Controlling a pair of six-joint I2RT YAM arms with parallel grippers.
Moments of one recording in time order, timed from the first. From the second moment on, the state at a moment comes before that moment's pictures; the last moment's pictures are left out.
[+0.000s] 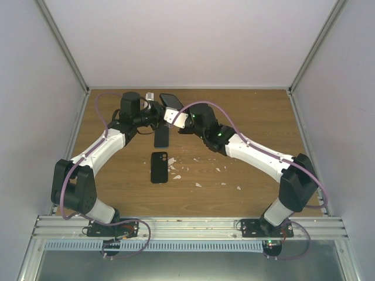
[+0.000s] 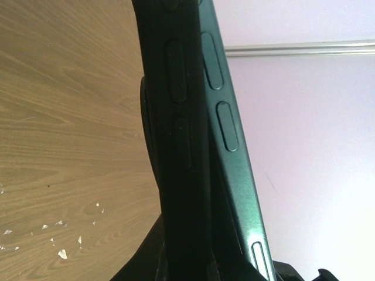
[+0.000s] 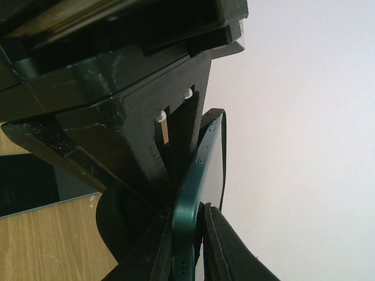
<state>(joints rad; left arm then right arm) -0.29 1.50 1.10 0.01 0.70 -1.22 0.80 1.62 1.30 -0.01 0.15 -0.89</state>
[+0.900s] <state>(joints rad) -0.29 1.50 1.11 -0.13 0.72 -1.04 0.73 1.60 1.44 -0.23 0.08 -0.77</state>
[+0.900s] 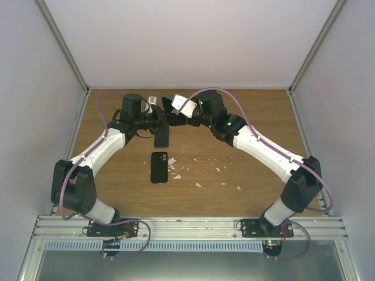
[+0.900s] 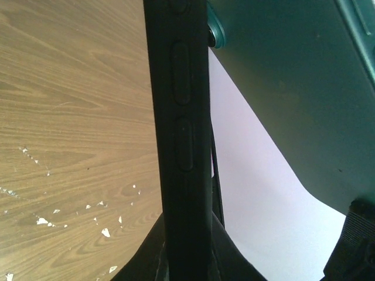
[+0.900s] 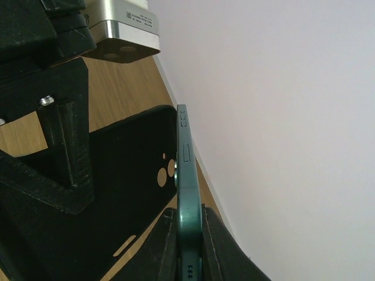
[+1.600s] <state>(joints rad) -0.19 1.46 1.13 -0.26 0.64 -0.92 0.71 1.52 1.44 -0.29 0.10 -0.76</state>
